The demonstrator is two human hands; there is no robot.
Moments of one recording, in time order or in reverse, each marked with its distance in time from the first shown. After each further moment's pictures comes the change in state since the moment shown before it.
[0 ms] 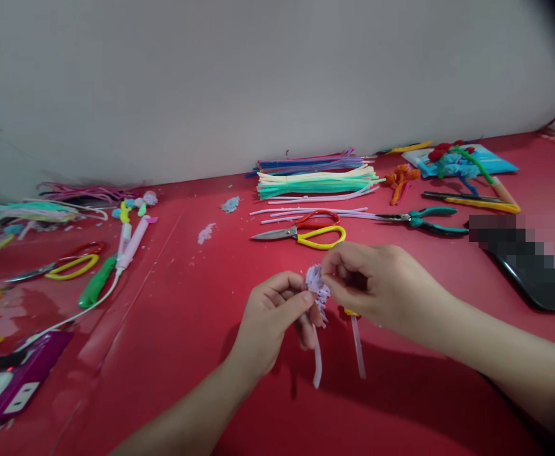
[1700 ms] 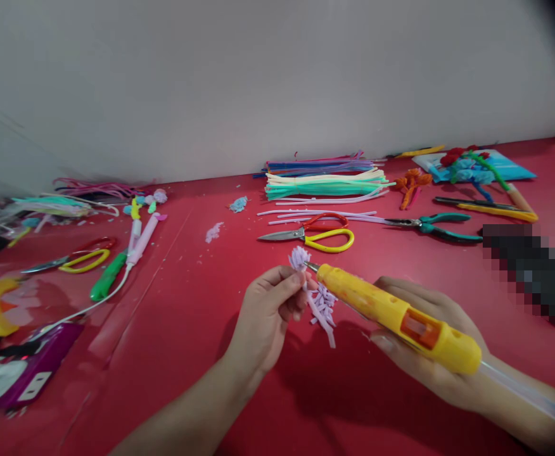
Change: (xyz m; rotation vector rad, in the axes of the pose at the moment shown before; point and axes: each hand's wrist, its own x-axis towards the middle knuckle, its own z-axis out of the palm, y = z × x) left_hand 0.006 0.004 -0.006 -0.199 0.242 0.015; right_hand -0.048 0.020 0.013 -0.033 0.179 -0.211
